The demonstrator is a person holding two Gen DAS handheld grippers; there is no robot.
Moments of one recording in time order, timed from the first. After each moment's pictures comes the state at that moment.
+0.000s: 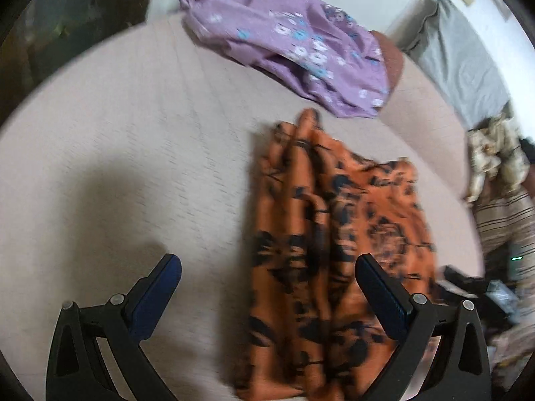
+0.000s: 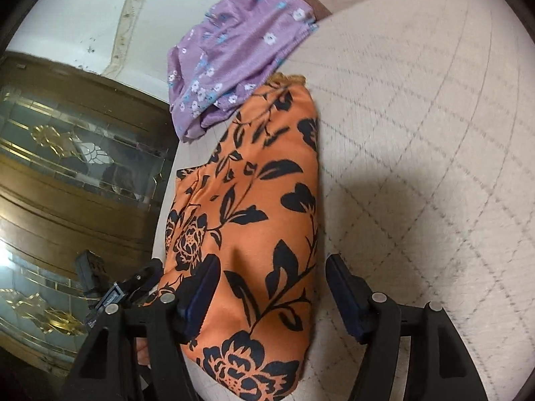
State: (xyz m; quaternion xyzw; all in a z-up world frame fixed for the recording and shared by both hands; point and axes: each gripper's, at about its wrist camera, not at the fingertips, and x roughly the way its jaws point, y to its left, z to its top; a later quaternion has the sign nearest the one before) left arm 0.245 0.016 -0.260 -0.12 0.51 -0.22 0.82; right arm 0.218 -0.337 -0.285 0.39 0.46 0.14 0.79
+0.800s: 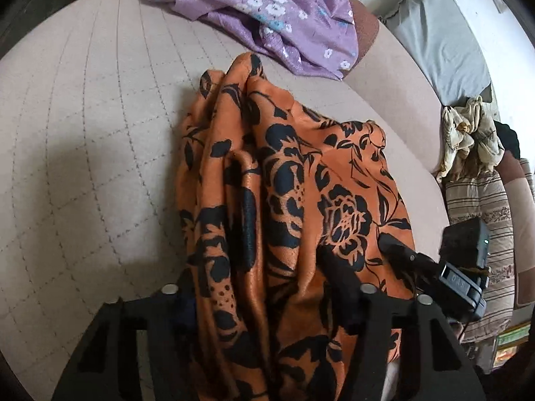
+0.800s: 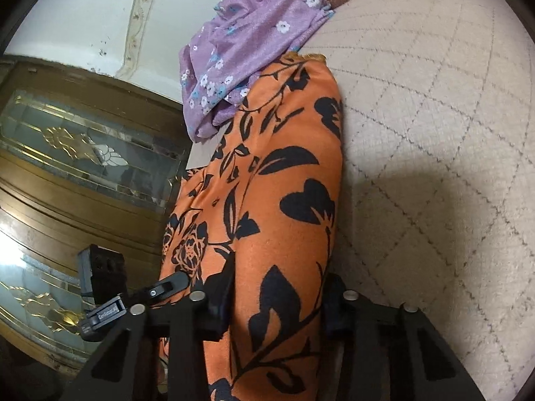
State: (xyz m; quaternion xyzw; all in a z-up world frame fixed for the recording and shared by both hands) left arm 0.249 -0.040 -0.279 -0.12 0.56 -0.28 0.77; right arm 0.246 -0.306 -0.310 0.39 0.42 0.17 0.80
